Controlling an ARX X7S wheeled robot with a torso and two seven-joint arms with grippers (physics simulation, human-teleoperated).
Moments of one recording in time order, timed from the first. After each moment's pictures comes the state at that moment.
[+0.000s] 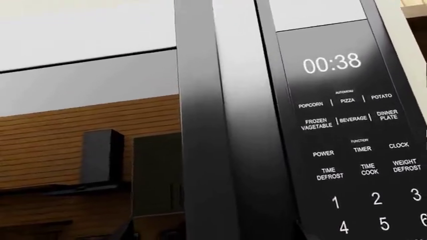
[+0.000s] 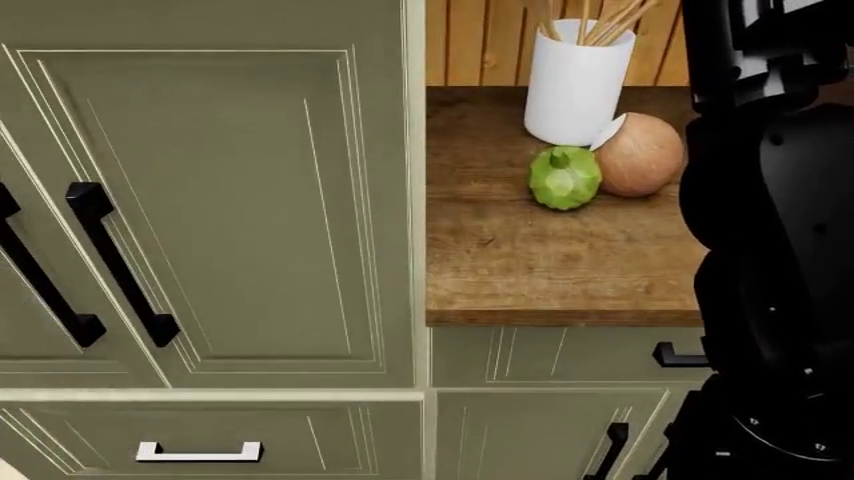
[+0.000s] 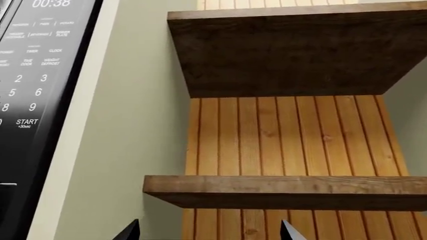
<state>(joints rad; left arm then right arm) -1.86 -0.36 0.16 -0.10 -0.30 -1.03 0.00 1.06 0.19 -0.10 -0.43 0.31 0.66 0.18</state>
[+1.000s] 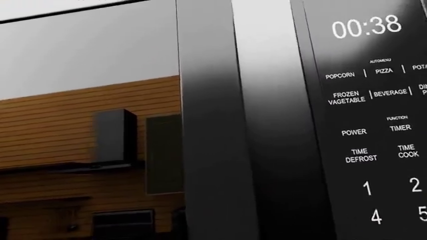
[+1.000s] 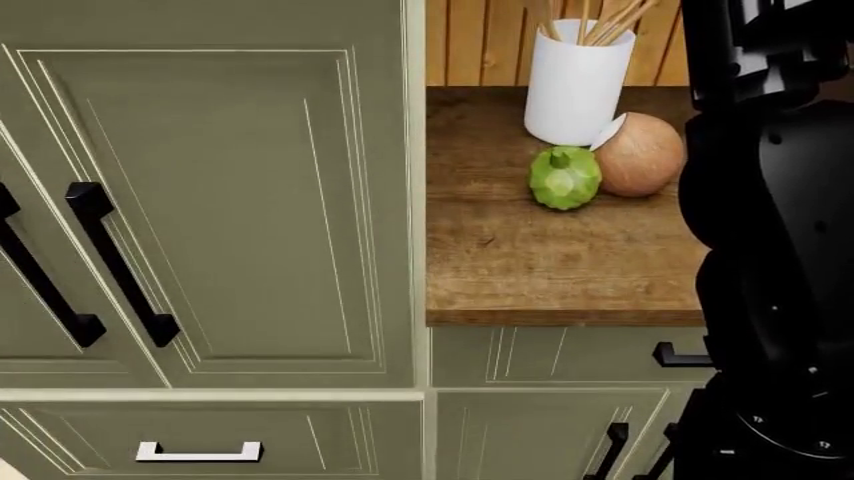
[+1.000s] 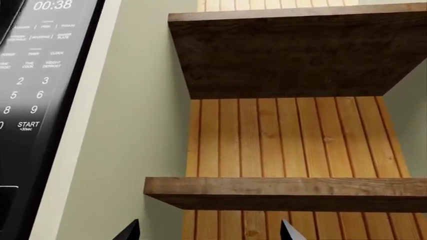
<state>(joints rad) -1.90 -0.36 0.19 -0.29 -0.29 -0.96 0.02 1.07 0.20 -0.12 -0.42 0.33 0.65 0.21</state>
